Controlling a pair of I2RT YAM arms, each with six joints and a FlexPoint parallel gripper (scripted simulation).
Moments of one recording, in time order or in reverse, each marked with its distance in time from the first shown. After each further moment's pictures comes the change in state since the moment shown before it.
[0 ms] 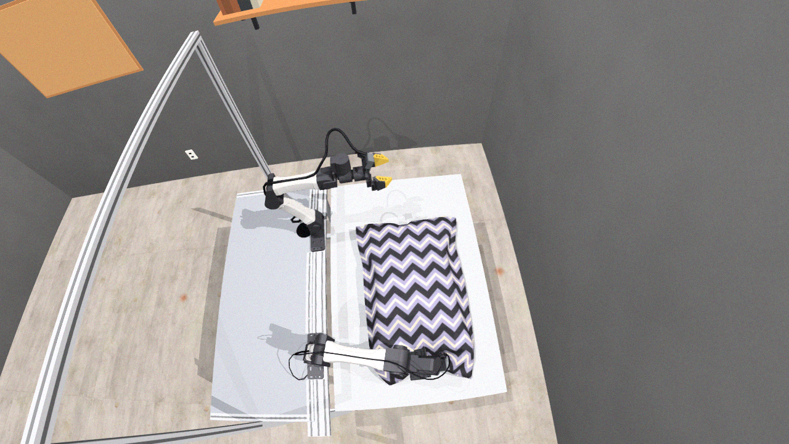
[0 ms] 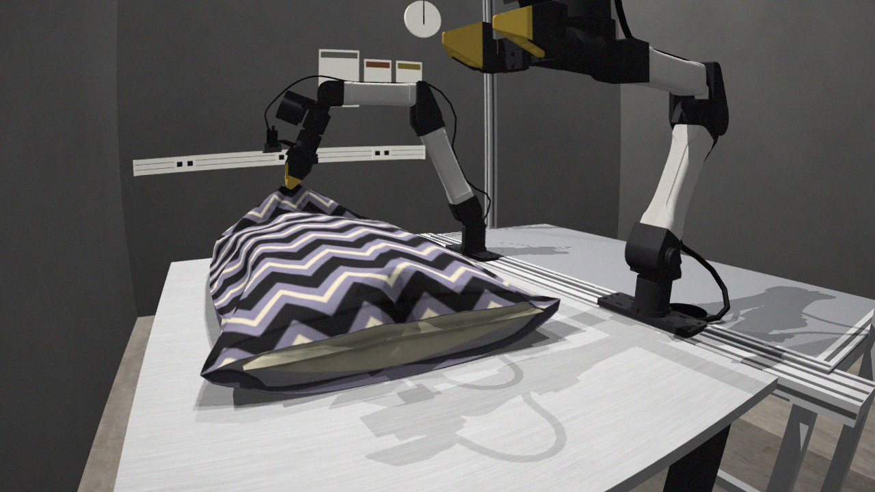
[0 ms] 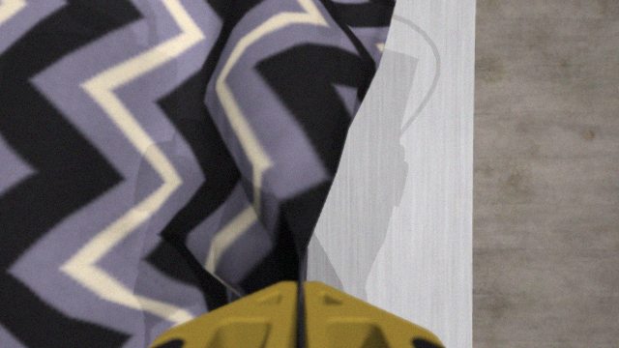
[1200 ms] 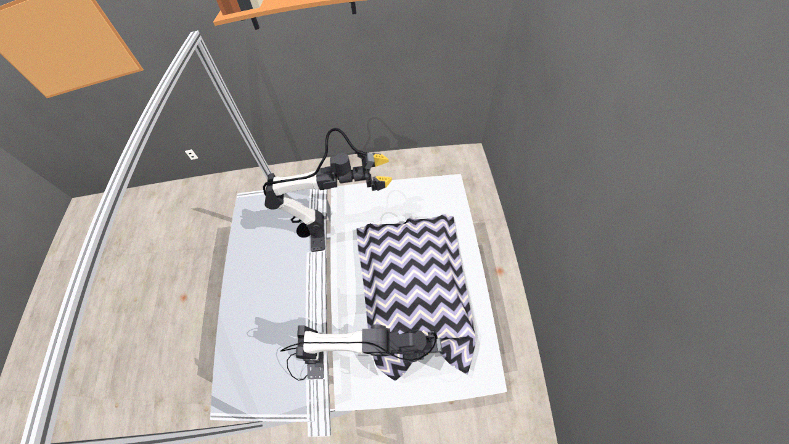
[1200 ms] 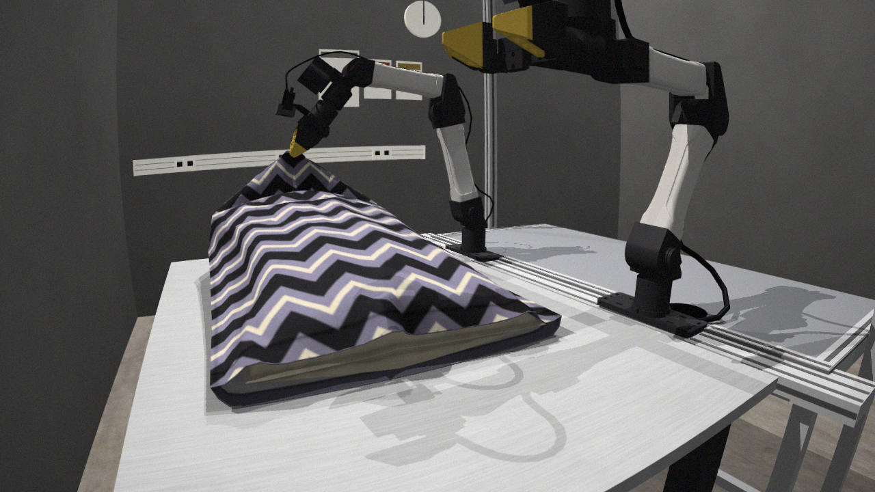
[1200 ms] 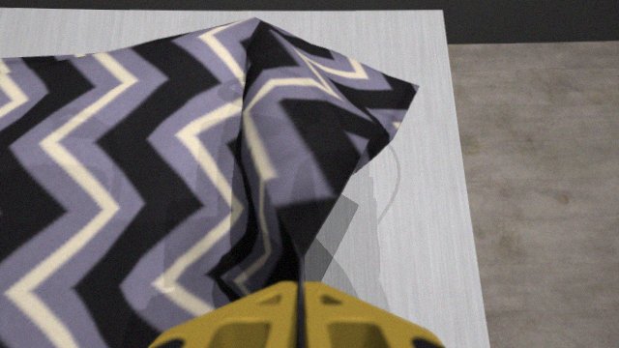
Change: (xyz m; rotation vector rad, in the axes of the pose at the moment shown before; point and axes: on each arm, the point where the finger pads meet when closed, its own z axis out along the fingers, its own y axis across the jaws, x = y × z) left arm 0.000 0.000 0.000 0.000 0.000 0.000; right arm -0.030 0.054 -0.070 0.037 -0.236 0.006
